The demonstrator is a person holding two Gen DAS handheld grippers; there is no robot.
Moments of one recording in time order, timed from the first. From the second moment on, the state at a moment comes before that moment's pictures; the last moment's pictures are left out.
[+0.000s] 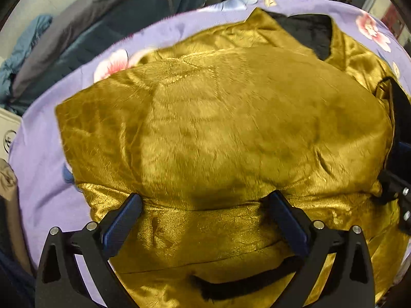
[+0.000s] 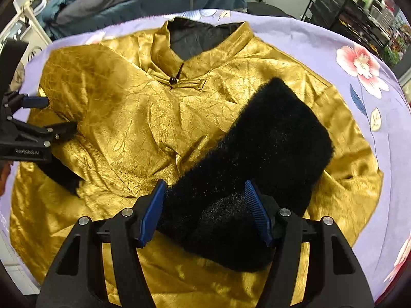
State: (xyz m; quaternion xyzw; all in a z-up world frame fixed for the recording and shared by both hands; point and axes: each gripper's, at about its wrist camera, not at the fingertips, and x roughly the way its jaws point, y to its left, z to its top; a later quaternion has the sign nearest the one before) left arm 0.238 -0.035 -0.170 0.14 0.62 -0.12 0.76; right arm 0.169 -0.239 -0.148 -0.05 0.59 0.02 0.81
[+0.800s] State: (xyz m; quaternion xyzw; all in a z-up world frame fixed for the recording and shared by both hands) left arm 0.223 -0.029 -0.149 0.15 0.57 -0.10 0.81; right arm 0.207 -0.204 -0.175 -0.08 0.63 -0.03 0.77
